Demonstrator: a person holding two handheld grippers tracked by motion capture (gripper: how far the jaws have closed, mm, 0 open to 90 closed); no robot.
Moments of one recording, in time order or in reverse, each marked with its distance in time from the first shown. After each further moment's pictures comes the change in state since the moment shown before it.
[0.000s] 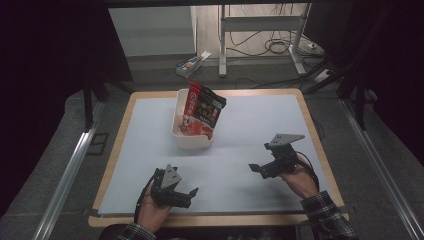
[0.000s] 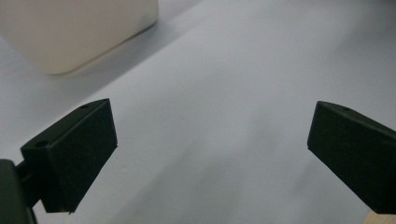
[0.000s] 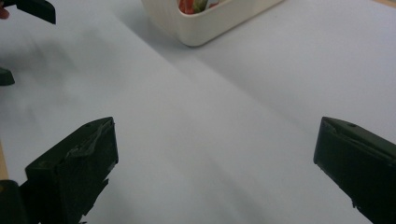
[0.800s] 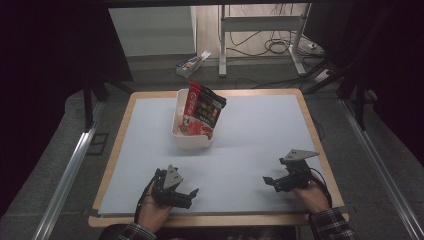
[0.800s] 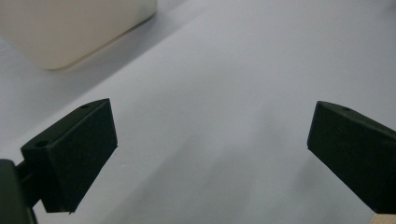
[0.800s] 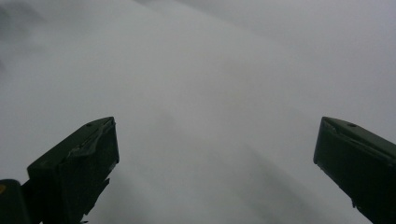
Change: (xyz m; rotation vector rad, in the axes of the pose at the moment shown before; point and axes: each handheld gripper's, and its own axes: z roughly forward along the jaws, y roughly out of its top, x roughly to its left) left arm -0.002 -0.001 0.004 0.030 0.010 0.021; right arm -0.007 -0.061 -0.017 0.049 -0.057 0.098
